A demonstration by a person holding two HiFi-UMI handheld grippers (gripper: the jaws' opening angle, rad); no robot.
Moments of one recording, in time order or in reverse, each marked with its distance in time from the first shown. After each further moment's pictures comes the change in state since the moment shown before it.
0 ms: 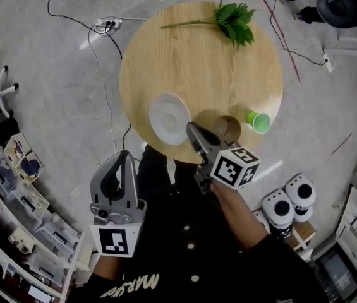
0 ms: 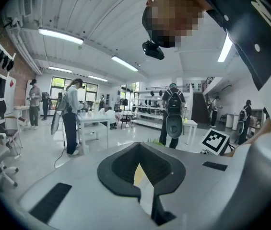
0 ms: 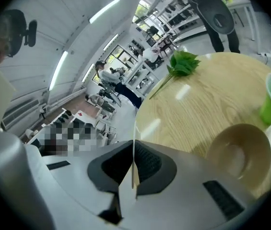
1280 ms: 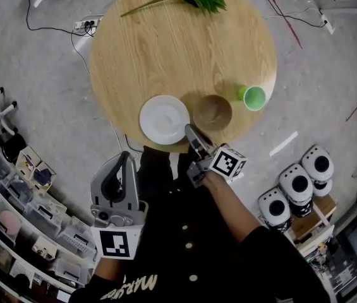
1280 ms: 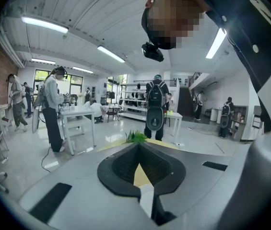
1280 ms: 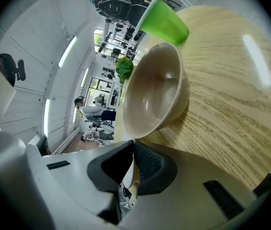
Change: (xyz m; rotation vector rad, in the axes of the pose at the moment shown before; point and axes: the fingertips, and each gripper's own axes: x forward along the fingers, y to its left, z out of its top) left arm 0.028 -0.073 -0.033 0.055 0.096 -0.164; right arm -0.029 -0.119 -0.097 0.484 -0.236 0.023
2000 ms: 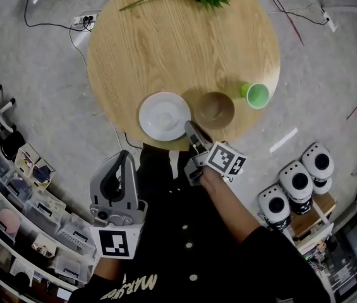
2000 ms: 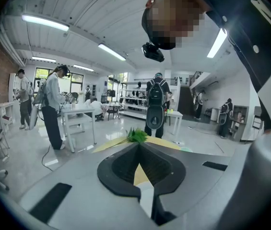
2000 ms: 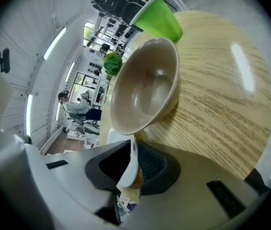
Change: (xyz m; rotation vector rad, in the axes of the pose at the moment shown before) left arm 0.001 0.004 -0.013 -0.010 0.019 0.004; right arm 0.007 -0.016 -0.007 0.025 0.038 -0.189
